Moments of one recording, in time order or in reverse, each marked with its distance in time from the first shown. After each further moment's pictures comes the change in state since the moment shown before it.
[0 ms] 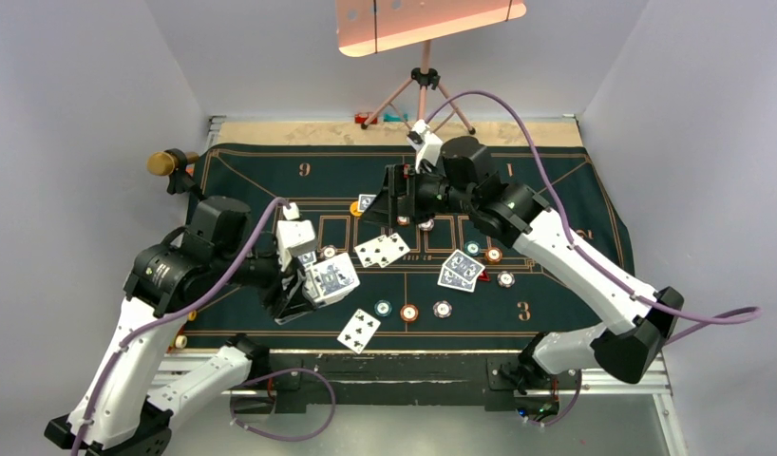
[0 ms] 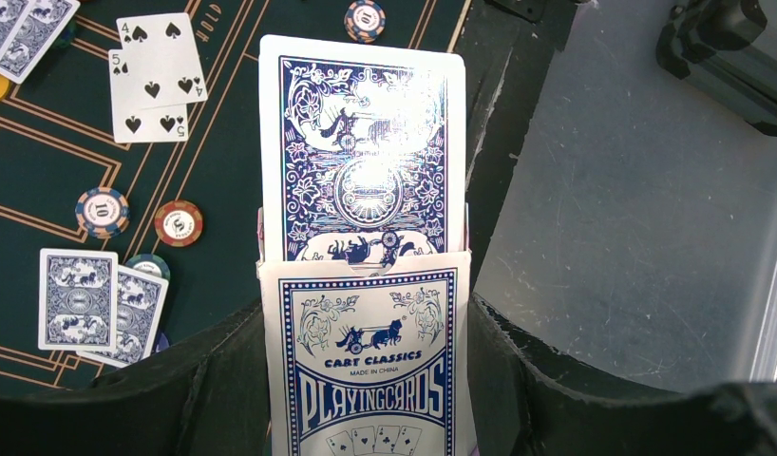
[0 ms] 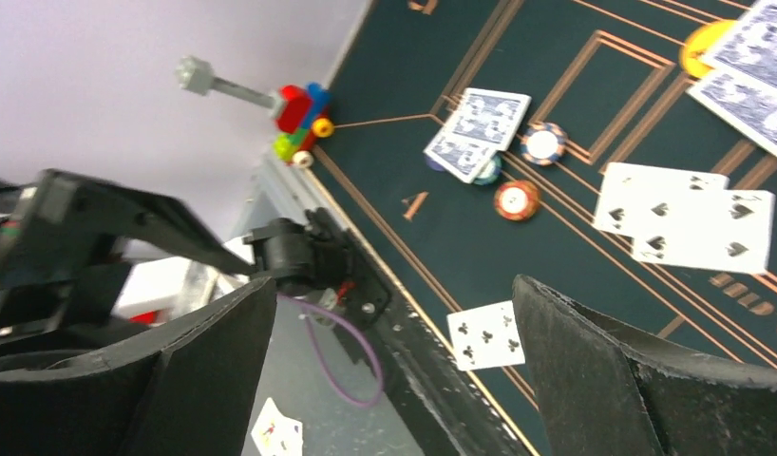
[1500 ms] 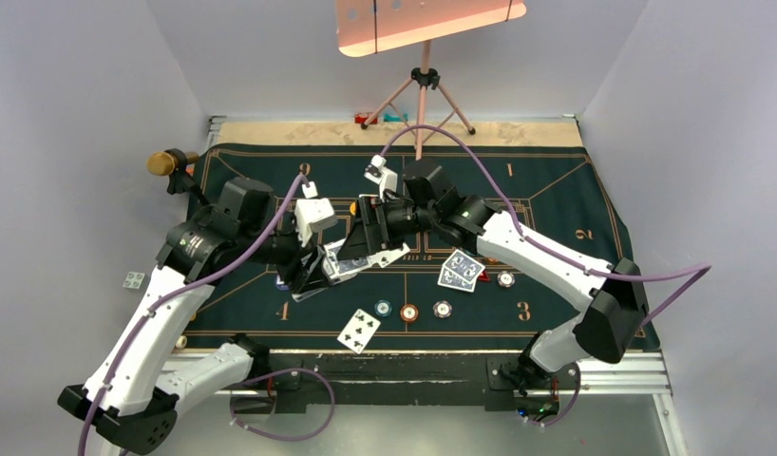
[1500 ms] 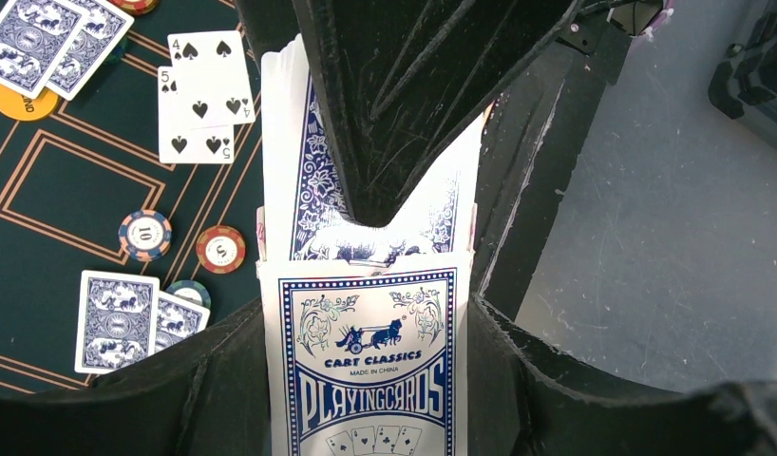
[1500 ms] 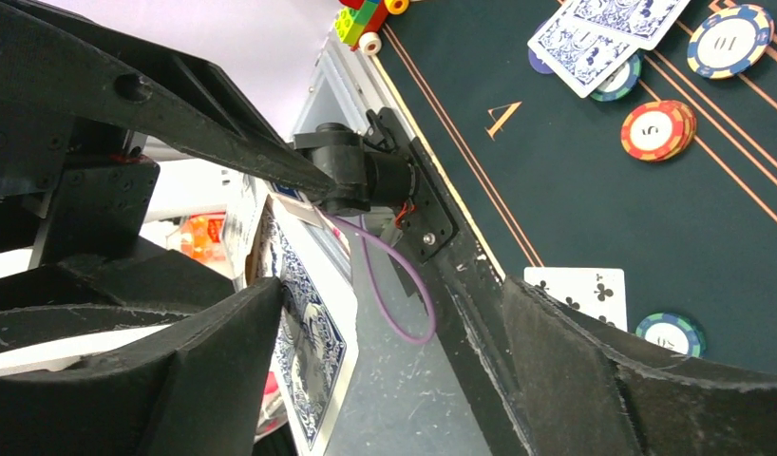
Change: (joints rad) left arm 0.000 0.113 -0.044 0.173 -0.049 -0.038; right arm 0.081 0.137 -0.136 0.216 -0.291 0.089
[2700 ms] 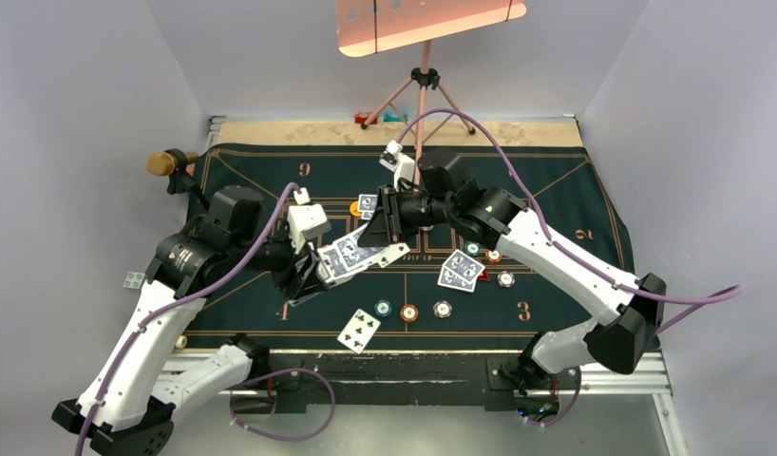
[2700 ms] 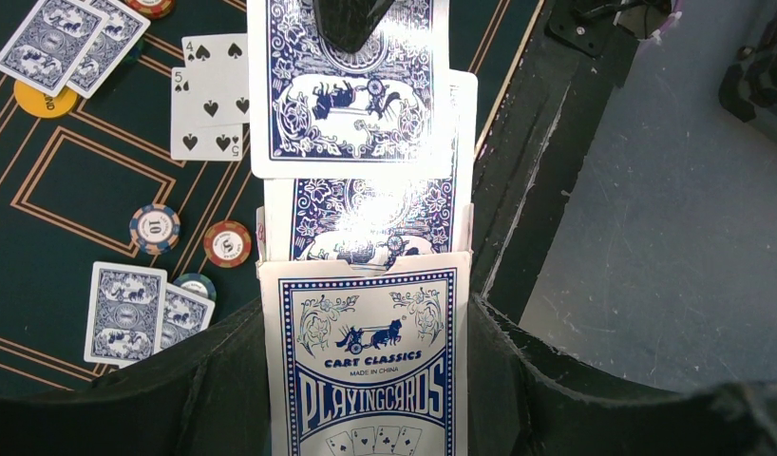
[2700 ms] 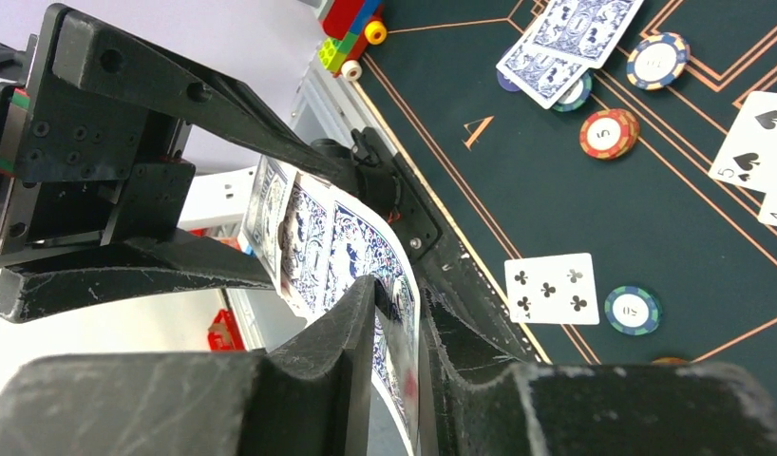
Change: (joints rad) left arm 0.000 -0.068 -0.021 -0.001 -0.019 -0.008; right arm -0.017 -0.082 0.099 -0.168 0.090 -0.036
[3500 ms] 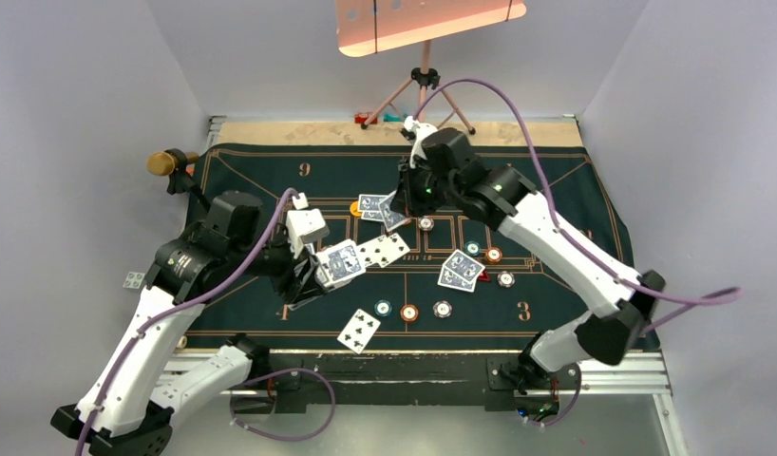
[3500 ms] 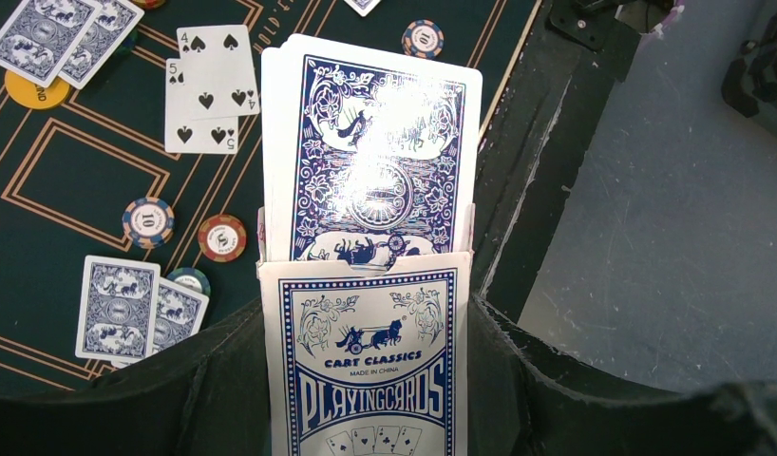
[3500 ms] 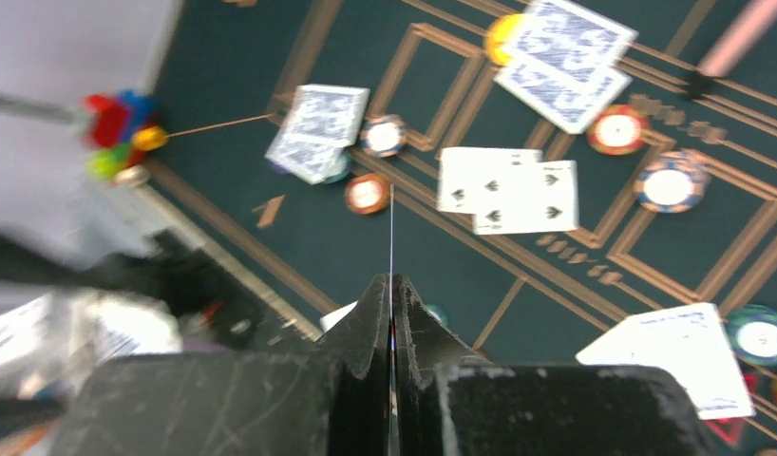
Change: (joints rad) left arm 0.000 -0.029 -0.038 0.006 -0.003 -0.003; right arm -0.051 0.030 0.210 -0.267 0.386 -0.189
